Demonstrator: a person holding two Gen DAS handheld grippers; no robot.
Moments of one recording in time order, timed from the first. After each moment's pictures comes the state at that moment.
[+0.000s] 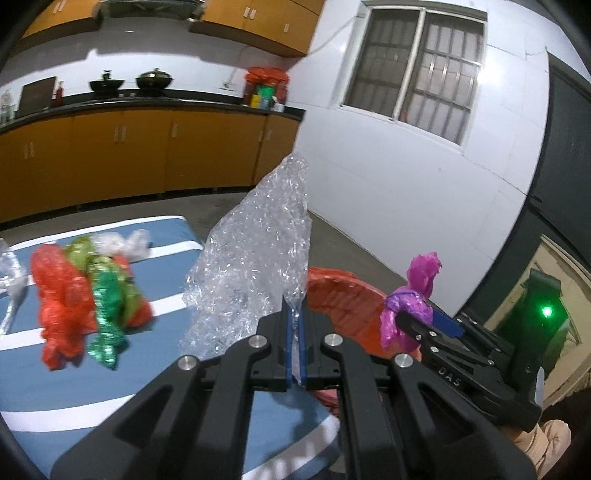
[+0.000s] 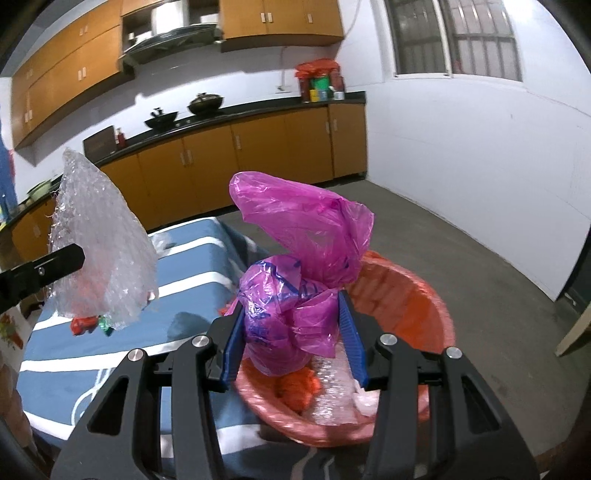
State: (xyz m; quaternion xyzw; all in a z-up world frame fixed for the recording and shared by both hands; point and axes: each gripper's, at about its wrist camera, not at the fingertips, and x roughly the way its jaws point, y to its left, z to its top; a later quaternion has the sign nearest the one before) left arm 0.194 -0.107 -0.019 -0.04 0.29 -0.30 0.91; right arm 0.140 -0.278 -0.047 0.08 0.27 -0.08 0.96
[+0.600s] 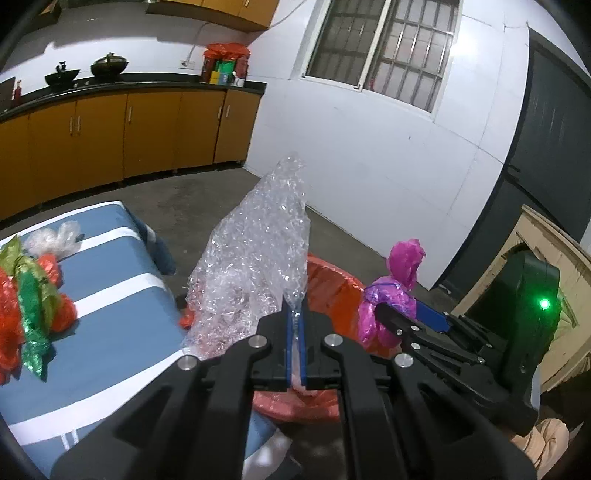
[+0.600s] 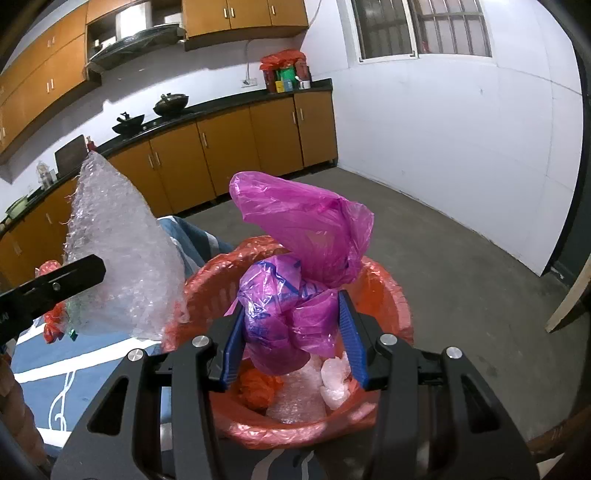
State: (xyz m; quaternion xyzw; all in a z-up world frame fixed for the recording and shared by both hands) left arm 0.215 -0.183 -0.047 -0.02 0.32 -0.36 0.88; right arm 0.145 -0.325 -0.067 0.11 0.29 -0.12 0.94
